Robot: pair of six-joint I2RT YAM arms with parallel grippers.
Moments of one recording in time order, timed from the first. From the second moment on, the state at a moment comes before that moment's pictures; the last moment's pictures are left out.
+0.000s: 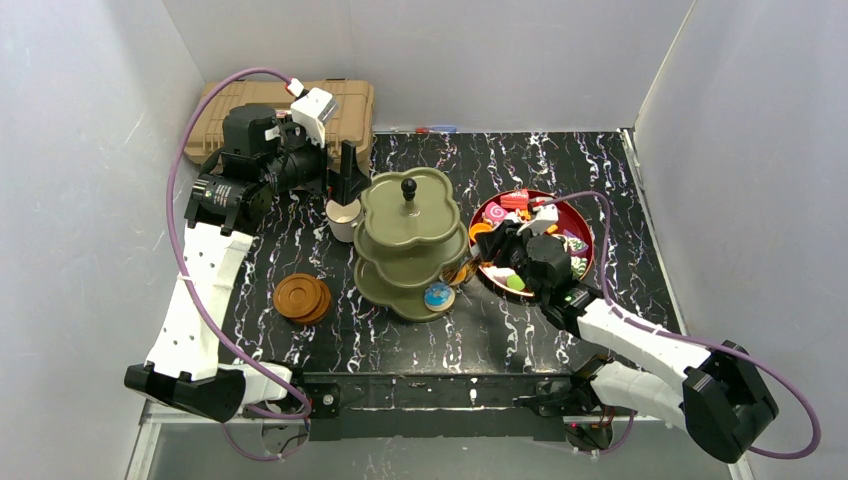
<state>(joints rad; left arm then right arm) -0.26 1.27 1.68 -0.87 0.43 0.07 0.70 1.03 0.49 0.33 0.25 0.51</state>
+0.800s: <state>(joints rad) -0.26 1.27 1.68 -0.87 0.45 0.07 0.70 0.86 0.43 0.25 0.32 0.52</state>
